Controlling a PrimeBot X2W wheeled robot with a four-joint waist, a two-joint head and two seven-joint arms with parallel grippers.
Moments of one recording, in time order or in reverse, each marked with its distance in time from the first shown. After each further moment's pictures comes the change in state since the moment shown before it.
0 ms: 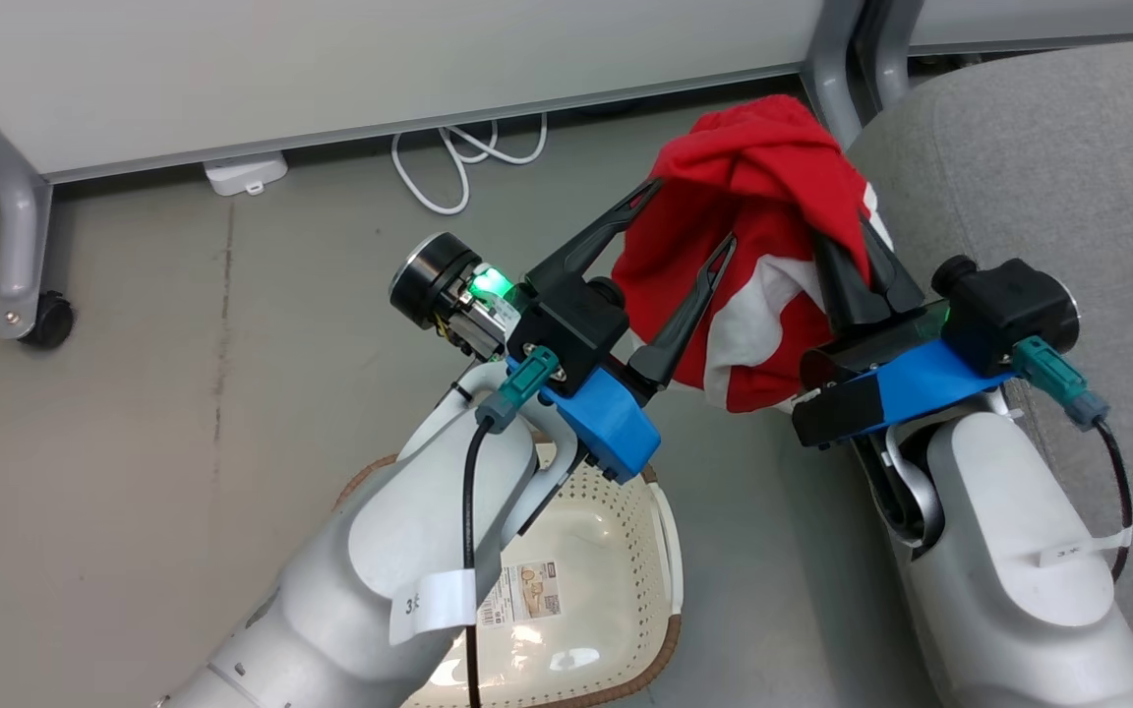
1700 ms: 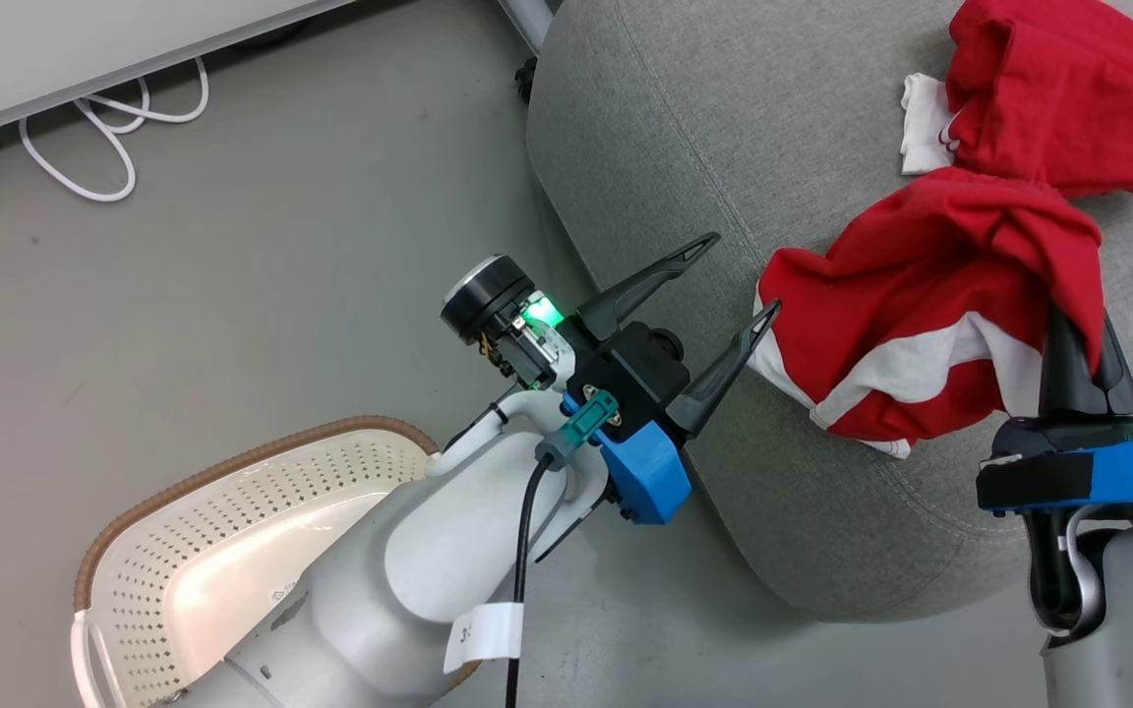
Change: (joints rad) left arm -0.018 -0.001 -0.126 0.029 0.032 -0.027 0.000; right arm 0.244 -0.001 -0.358 -0.169 0.005 0.000 0.000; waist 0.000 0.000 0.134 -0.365
